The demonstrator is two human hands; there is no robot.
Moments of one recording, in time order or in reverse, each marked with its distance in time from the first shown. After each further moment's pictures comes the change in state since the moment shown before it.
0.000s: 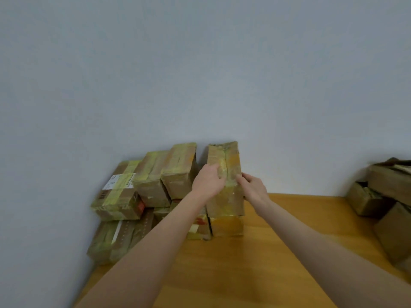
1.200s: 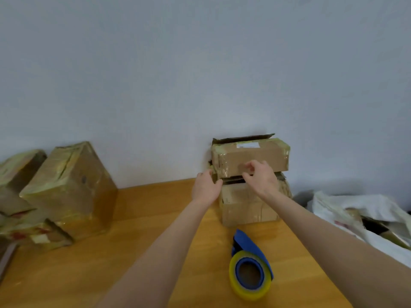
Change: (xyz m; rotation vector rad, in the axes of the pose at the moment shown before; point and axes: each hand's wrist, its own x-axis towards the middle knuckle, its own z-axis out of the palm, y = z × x) left_hand -0.062 0.377 0.275 -0.243 -0.172 -0.027; right_hand -0.039 0.186 -0.457 -0.565 0.343 -0.065
